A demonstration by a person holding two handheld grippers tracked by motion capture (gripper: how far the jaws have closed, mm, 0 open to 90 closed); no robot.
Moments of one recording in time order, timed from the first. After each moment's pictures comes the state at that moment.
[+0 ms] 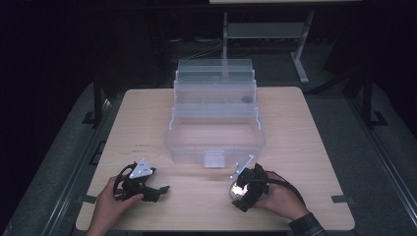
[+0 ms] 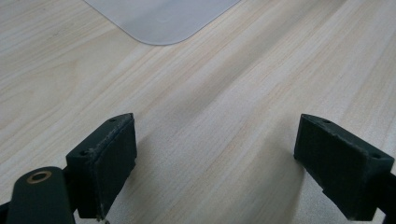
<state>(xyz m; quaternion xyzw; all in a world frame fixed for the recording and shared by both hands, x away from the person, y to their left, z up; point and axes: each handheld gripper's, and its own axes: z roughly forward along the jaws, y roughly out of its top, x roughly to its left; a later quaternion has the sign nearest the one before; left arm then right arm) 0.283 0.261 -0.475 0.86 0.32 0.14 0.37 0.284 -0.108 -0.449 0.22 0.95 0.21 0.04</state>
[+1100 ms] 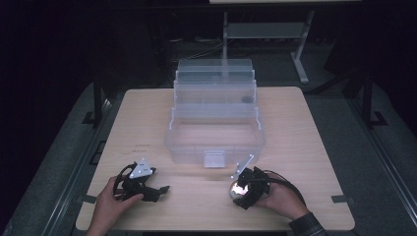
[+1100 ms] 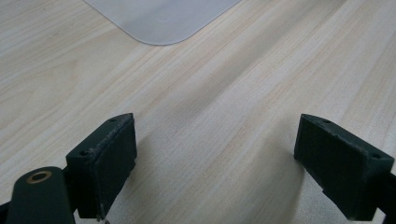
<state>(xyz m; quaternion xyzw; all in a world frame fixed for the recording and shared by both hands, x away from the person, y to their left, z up) 0.283 0.261 -0.475 0.86 0.32 0.14 0.37 0.286 -0.110 -0.450 0.22 0.95 0.20 0.03</state>
